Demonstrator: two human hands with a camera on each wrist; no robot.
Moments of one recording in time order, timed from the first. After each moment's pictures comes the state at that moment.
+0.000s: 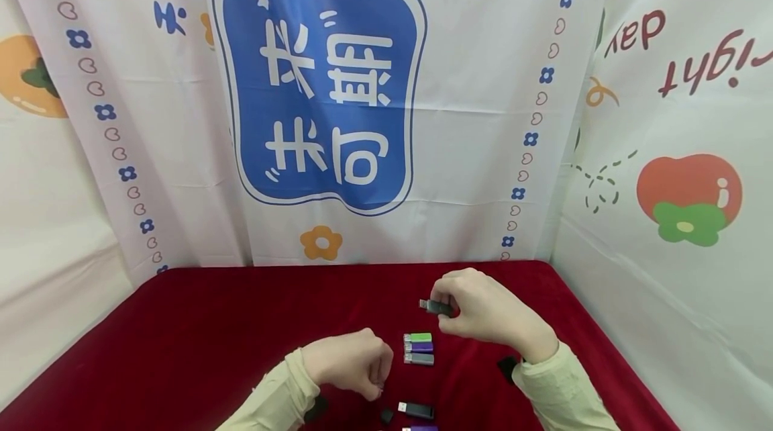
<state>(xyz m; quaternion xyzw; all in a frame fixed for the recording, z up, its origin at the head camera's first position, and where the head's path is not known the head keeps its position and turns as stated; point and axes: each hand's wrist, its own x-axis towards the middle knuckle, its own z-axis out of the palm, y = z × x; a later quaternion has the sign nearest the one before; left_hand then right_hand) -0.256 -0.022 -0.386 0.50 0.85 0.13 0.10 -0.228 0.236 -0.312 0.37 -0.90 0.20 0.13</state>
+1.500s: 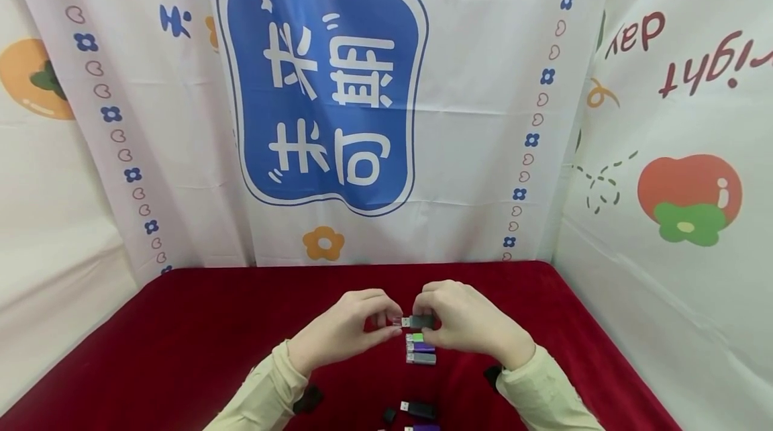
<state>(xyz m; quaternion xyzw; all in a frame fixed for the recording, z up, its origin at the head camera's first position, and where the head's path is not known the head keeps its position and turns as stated) -0.259 -0.028 -0.357 0.56 0.76 0.29 -0.17 -0.230 0.211 -0.331 0.41 -0.88 0.17 0.15</state>
